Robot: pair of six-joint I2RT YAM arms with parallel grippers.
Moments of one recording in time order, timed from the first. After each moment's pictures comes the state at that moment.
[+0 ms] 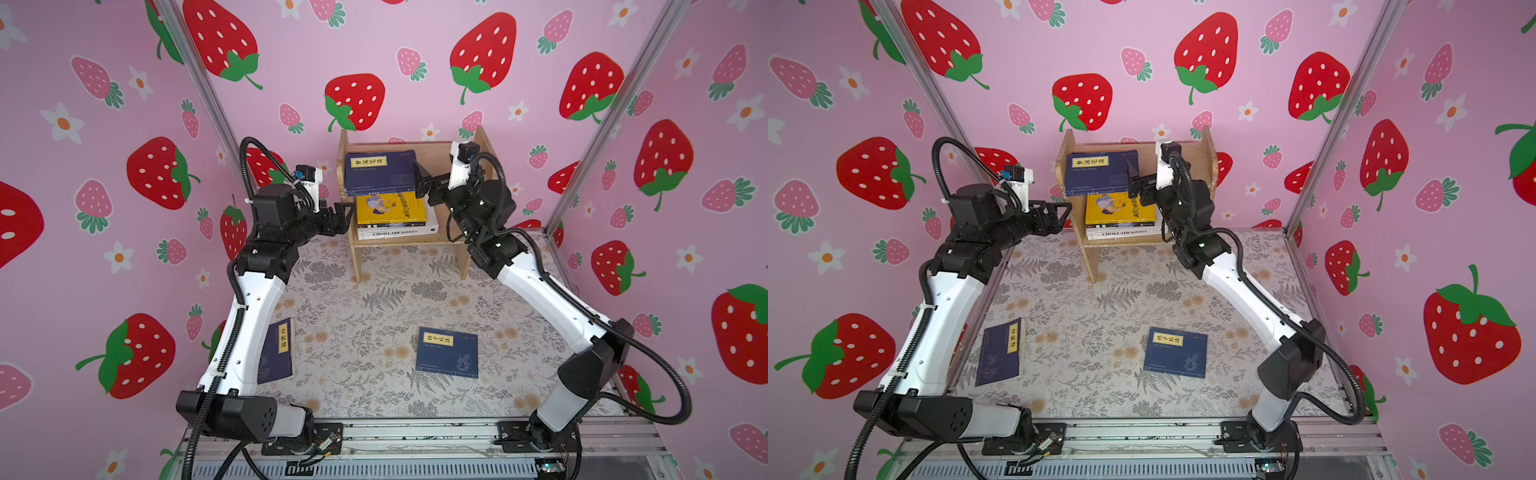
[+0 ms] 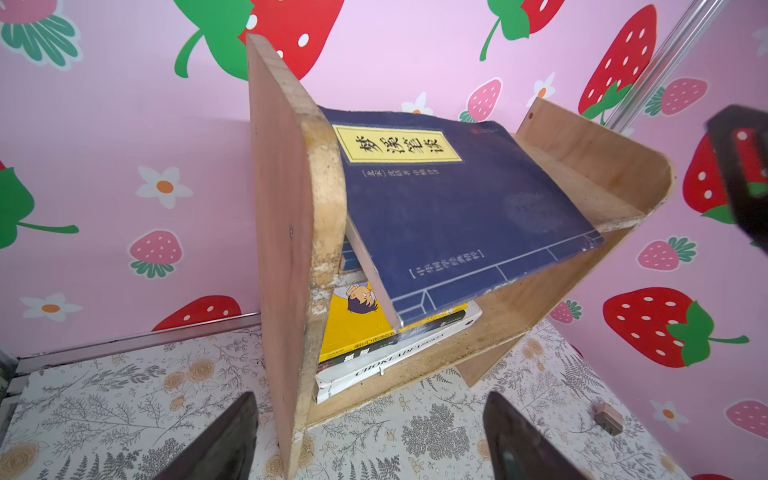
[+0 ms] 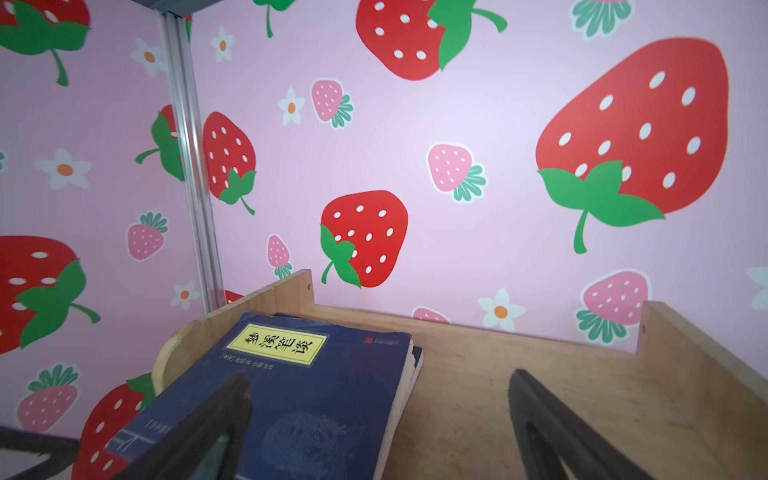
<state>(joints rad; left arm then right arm) -0.11 1.42 1.68 -0.50 0.35 -0.11 0.74 1.66 1.76 0.25 0.14 -0.05</state>
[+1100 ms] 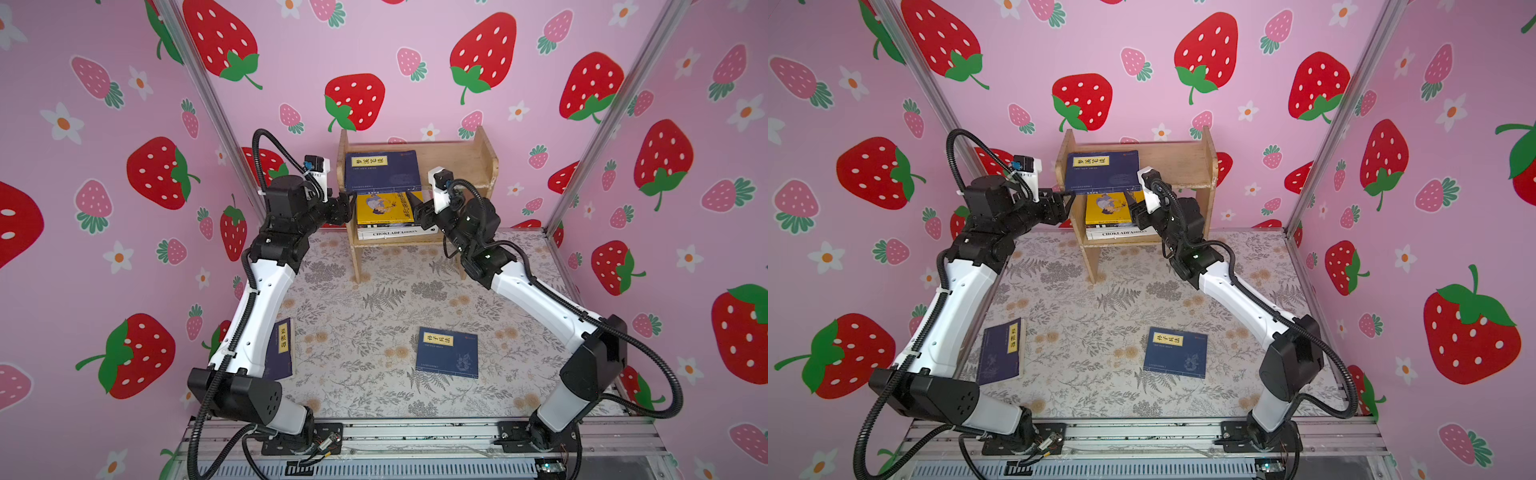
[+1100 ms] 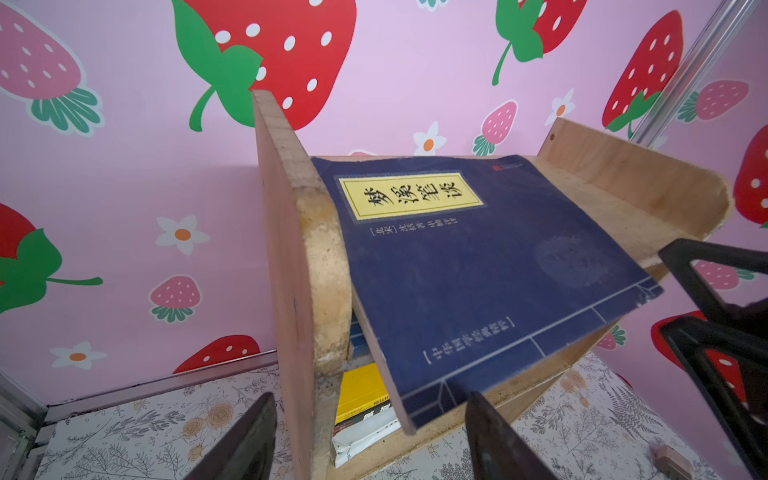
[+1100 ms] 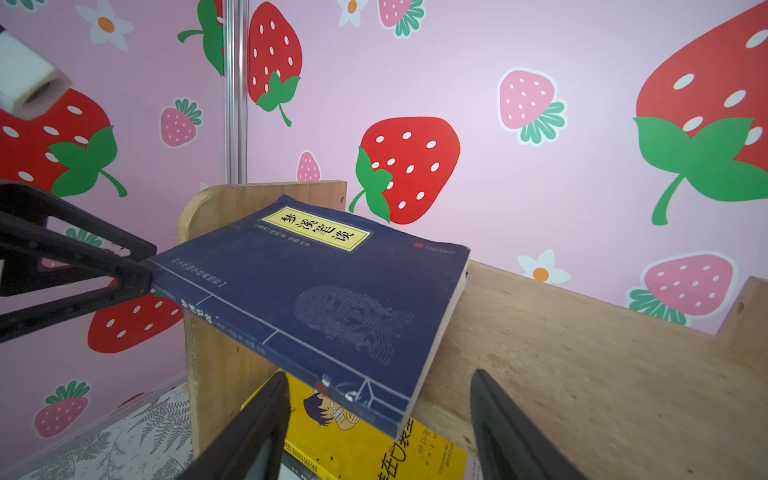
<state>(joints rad) -0.15 1.50 1.73 -0.40 0.26 -0.08 0.74 1.70 1.63 0.29 0.04 -0.17</state>
